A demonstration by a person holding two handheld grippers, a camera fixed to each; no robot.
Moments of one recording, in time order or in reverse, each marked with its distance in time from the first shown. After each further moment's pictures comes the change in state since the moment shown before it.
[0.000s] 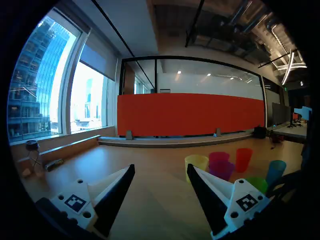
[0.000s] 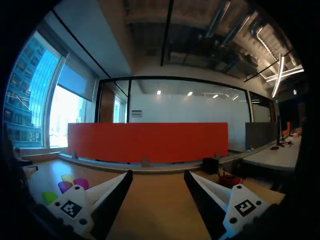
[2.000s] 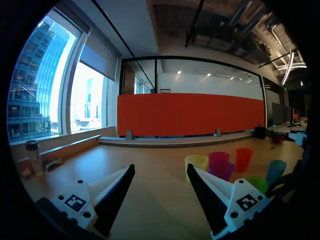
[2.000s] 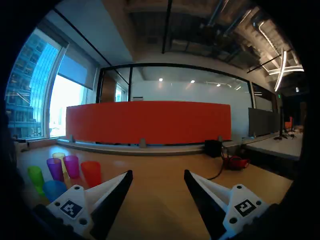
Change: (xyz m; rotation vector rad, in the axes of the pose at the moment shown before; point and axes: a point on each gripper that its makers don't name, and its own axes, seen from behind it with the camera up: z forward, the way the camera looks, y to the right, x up) left arm 0.000 0.002 0.000 0.000 0.000 0.001; right arm -0.103 0.017 0.025 0.018 -0.102 0.000
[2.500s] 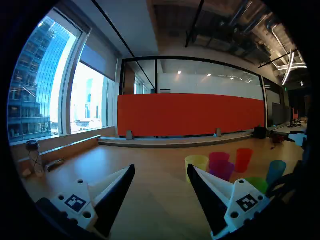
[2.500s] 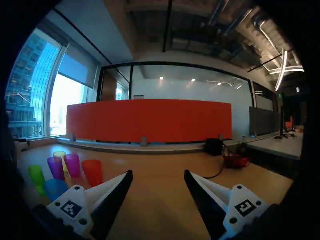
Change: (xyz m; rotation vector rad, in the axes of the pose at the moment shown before) left arm 0.000 -0.001 0.000 0.000 0.000 0.000; right arm 0.001 -0.003 -0.003 0.003 -0.008 0.001
